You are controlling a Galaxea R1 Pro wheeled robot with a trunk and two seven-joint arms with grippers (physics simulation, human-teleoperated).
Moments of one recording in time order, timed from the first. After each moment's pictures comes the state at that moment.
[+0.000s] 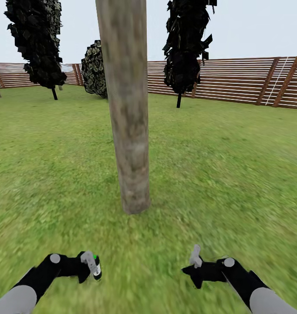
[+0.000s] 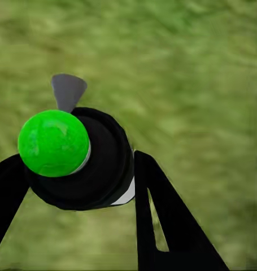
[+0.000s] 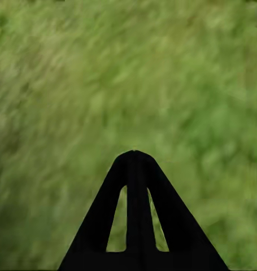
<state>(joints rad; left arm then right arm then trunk) -0.61 0.20 0.09 -0.44 -0.68 -0.12 -0.85 -0.60 -0.15 0.17 -0.40 0.33 -0.14 0.89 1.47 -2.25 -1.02</state>
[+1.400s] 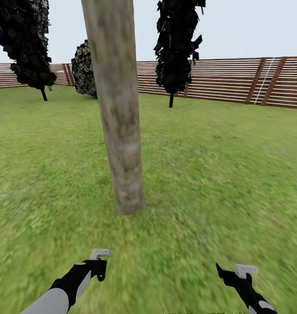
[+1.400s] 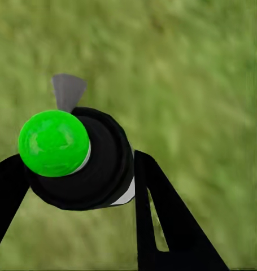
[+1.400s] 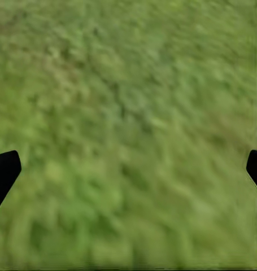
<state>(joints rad) -0.62 -0.02 0.23 -0.30 -0.26 0.19 -0.10 -0.50 -0.19 -0.42 -0.16 0.15 -0.46 0.27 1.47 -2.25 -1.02</state>
